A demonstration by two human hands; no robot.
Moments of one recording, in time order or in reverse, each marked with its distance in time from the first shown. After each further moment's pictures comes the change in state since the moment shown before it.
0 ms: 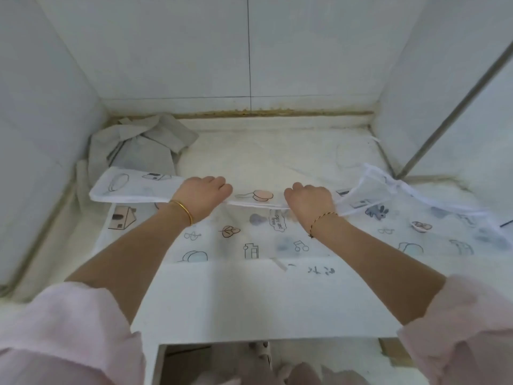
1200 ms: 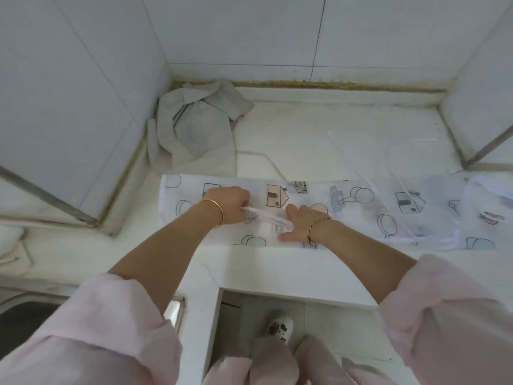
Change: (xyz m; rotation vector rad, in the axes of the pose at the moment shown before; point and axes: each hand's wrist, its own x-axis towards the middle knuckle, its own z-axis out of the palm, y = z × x) left_hand -0.103 0.021 0.010 -0.429 -0.554 -0.407; right_hand -0.018 -0.124 0.035 0.410 -0.622 -0.081
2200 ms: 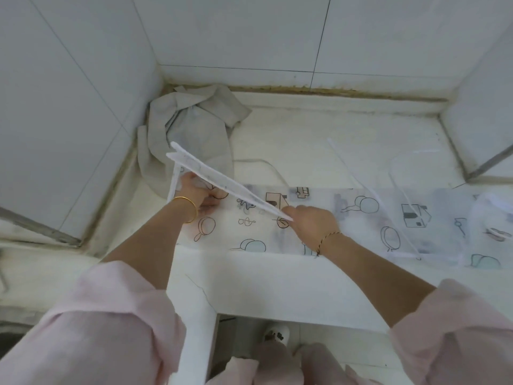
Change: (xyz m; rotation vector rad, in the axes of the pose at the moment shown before) left_hand 0.044 -0.075 0.012 -1.601 0.239 -0.689; right_hand 0.024 0.010 -0.002 -0.159 0.604 -0.168
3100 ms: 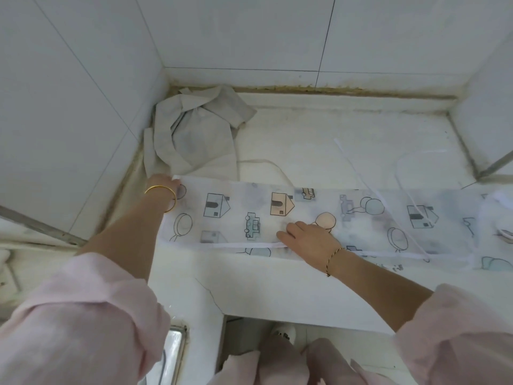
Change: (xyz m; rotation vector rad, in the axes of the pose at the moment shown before) left_hand 0.017 0.024 -0.060 0.779 0.352 0.089; right_hand -0.018 -0.007 0.022 -0.215 -0.080 -0.388
